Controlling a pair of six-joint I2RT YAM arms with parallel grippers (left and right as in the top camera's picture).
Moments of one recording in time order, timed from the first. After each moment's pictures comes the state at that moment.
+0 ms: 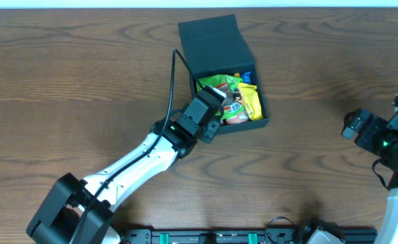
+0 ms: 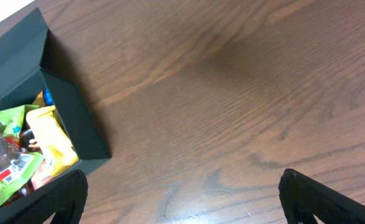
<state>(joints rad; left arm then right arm) -0.73 1.59 0.97 -0.26 -0.10 -0.12 -0.53 1.01 1.10 -1.00 -0.26 0.06</state>
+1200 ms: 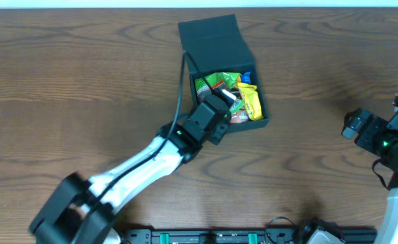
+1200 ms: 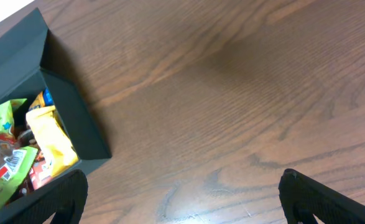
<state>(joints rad) -0.77 1.58 0.96 -0.16 -0.11 -0.11 -0.53 1.01 1.10 -1.00 -0.26 0.06</state>
